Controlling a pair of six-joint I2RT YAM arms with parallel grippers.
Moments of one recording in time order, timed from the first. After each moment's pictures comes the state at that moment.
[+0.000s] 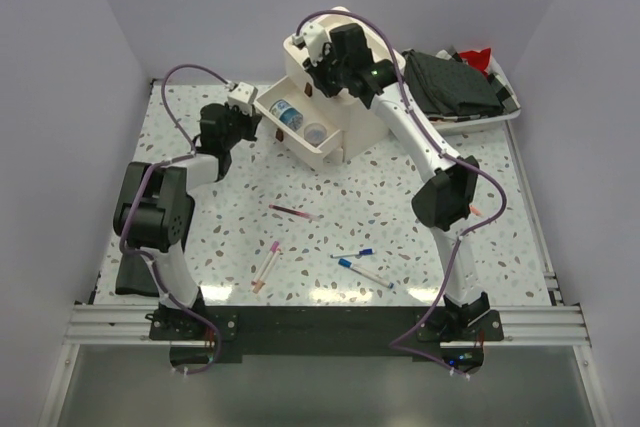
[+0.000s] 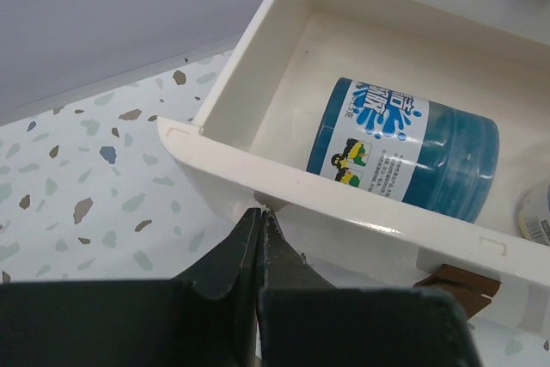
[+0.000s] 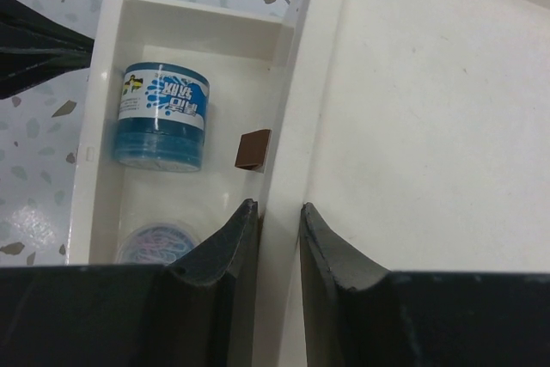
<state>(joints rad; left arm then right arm) -0.15 1.85 1.01 0.62 0.28 0.06 0.55 2.25 2.45 -0.74 -0.09 -0.36</state>
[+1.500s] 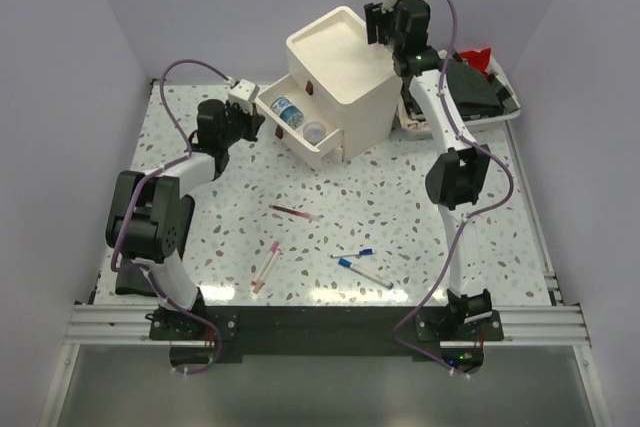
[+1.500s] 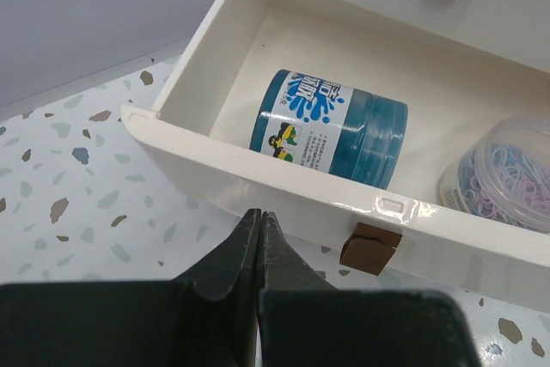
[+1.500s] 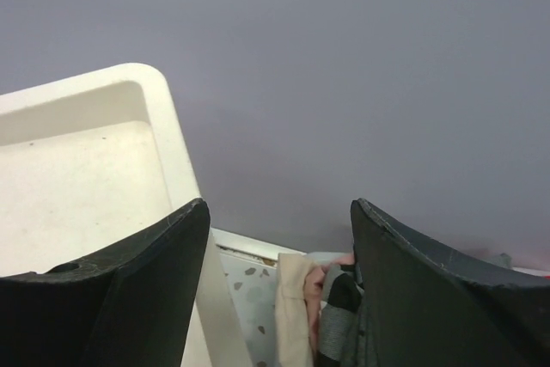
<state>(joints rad) -0.15 1.77 1.02 0.49 0.34 0.06 0.25 2.44 2.61 -0.25 0.09 -0.16</state>
